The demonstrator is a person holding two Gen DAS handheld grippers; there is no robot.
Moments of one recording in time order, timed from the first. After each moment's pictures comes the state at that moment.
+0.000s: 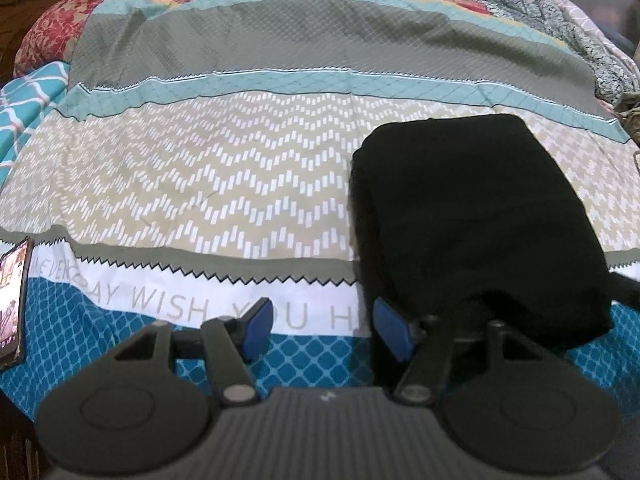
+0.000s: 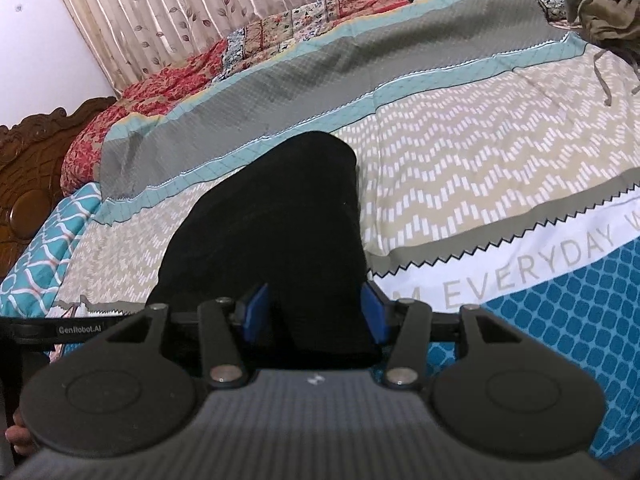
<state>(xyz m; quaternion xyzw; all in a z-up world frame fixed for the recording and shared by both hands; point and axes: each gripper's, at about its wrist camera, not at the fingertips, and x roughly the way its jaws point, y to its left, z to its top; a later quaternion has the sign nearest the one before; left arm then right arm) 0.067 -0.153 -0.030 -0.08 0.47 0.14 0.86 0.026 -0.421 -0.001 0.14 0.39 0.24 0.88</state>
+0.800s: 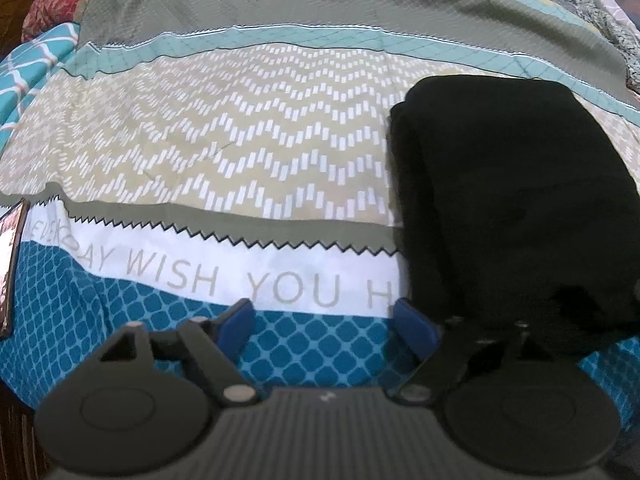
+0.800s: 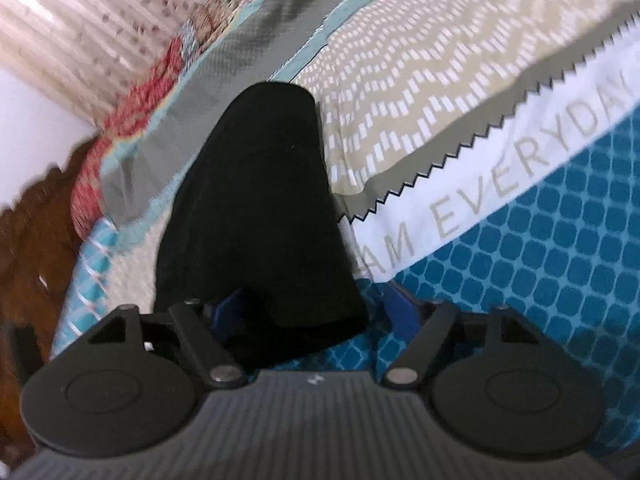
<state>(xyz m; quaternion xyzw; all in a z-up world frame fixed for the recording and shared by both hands) 0.072 -0.129 -0.062 -0.10 0.51 0.16 0.84 0.043 -0.457 -0.045 0.30 0.48 0.23 0.79</state>
